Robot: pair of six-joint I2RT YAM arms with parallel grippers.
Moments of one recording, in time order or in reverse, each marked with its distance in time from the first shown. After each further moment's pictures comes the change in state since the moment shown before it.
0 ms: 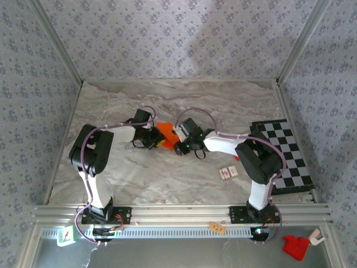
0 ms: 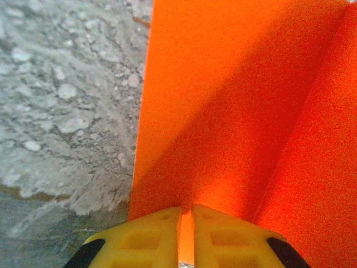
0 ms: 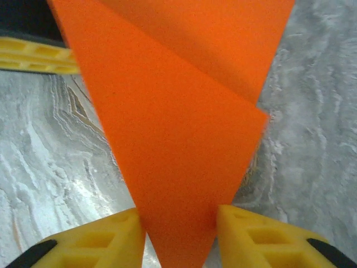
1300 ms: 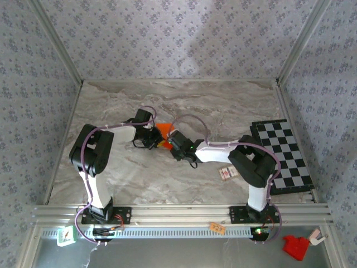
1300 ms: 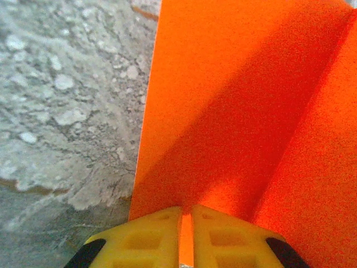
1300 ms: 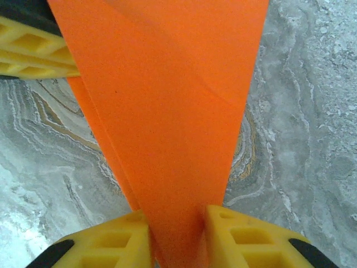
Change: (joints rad) left arm -0.008 0.000 0.010 -0.021 -0.008 0.000; right arm 0.154 0.039 -0.022 0.062 0.352 0.118
